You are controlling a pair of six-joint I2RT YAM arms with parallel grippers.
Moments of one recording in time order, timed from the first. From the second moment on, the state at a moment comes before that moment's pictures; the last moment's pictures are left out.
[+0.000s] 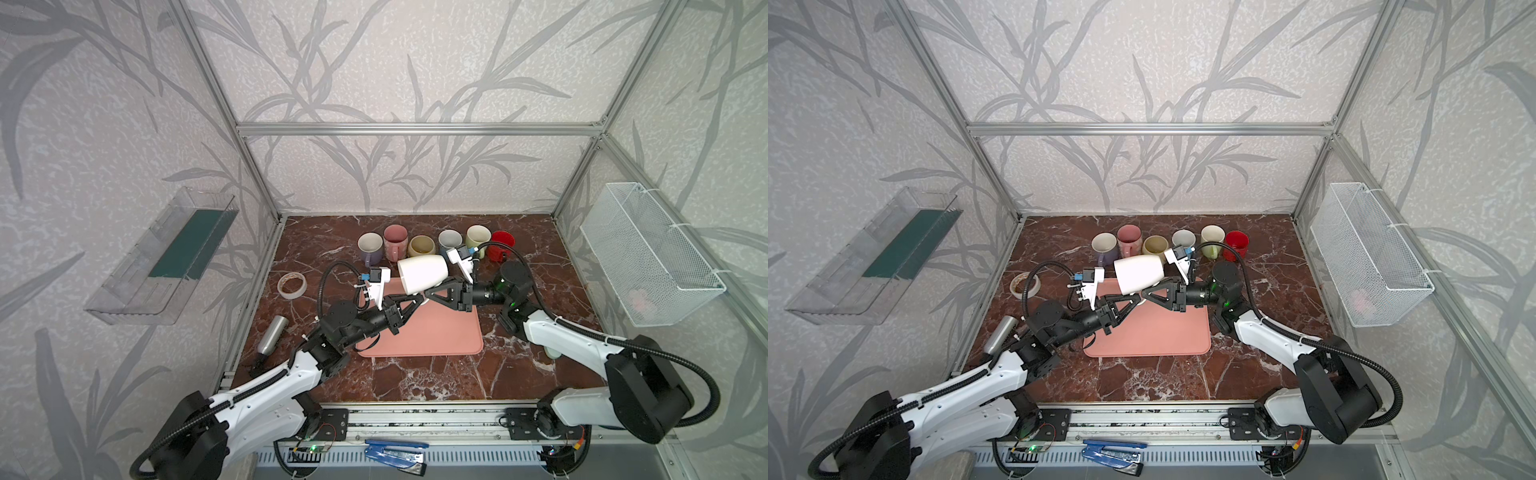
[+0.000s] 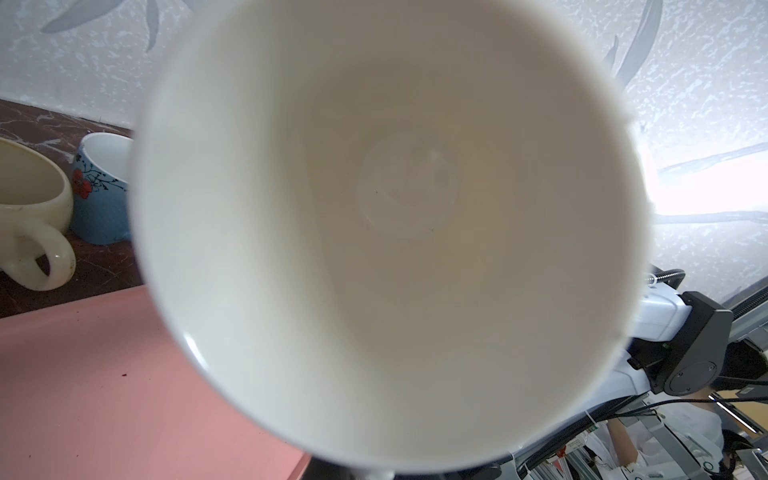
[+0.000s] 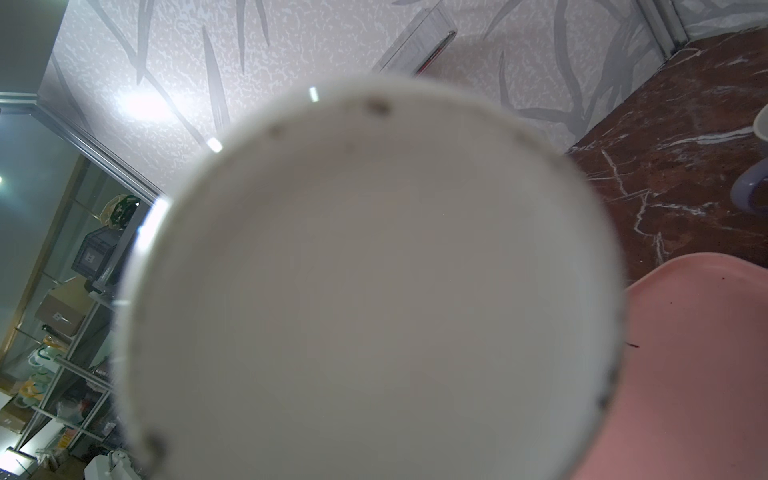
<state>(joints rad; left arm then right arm) -0.71 0.98 0.44 0.62 0.36 -0.75 0.52 1.36 0.67 0.79 -1.06 0.87</state>
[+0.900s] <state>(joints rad) -0.71 1.00 0.44 0.61 0.41 -0.73 0.51 1.36 0.67 0.79 -1.06 0.89</state>
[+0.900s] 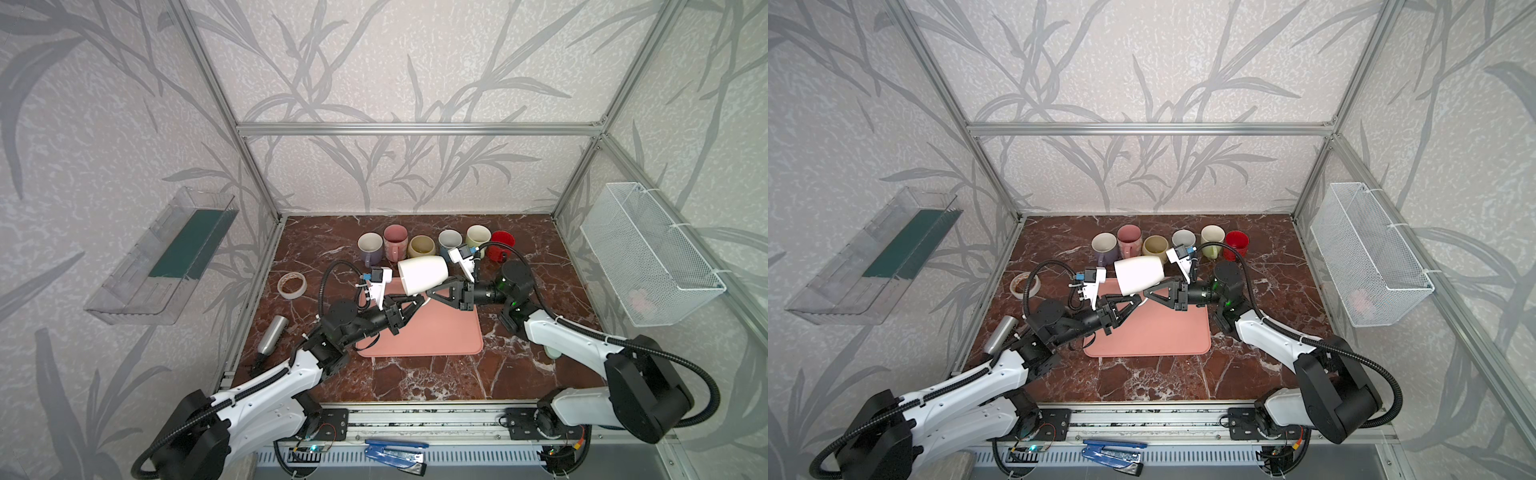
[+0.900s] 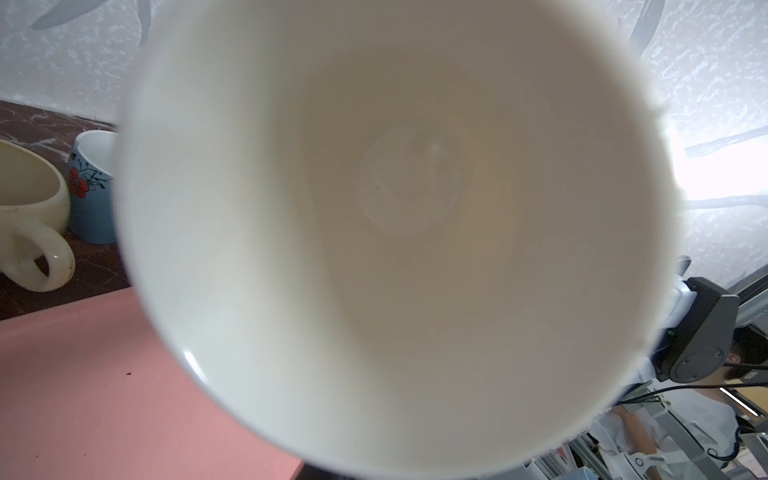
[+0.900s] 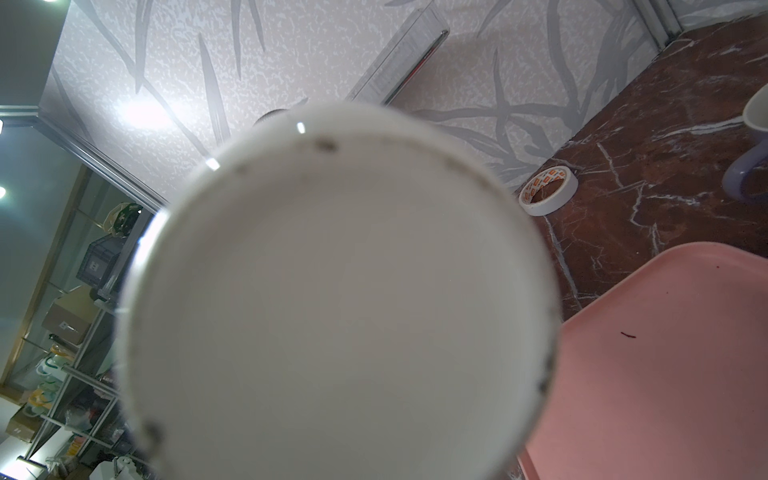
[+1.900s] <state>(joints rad) -0.71 1.02 0.47 0.58 0.44 -0.72 0.52 1.36 0.66 0.81 -1.06 0.89</state>
